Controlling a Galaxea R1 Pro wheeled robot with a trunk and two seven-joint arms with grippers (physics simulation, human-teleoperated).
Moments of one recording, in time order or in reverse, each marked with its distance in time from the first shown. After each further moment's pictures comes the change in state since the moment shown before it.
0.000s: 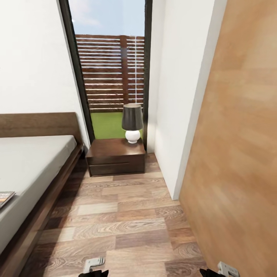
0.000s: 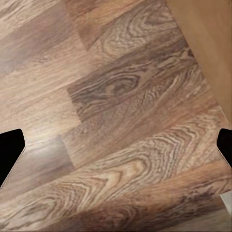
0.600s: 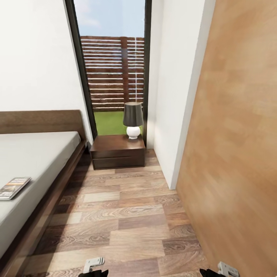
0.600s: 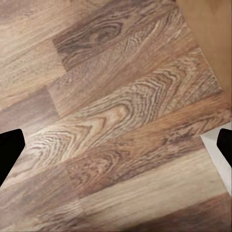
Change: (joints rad) left arm -0.001 0.001 0.000 0.000 0.000 0.000 -0.001; right arm 0.000 0.000 -0.001 0.000 0.000 0.000 0.000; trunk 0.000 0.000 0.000
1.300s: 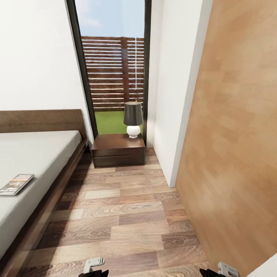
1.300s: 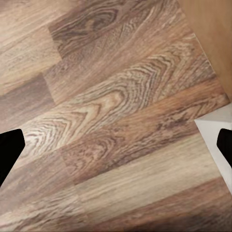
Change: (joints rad) left arm 0.000 -0.001 0.000 0.000 0.000 0.000 0.000; right arm 0.000 0.000 0.000 0.000 0.001 0.000 0.000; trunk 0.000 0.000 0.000
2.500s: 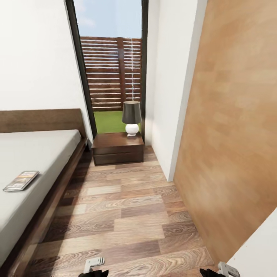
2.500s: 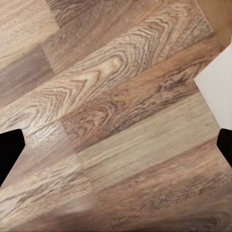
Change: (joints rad) left arm 0.000 0.000 -0.001 0.000 0.000 0.000 0.001; right arm 0.000 0.000 0.000 0.000 0.000 0.000 0.000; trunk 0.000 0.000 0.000
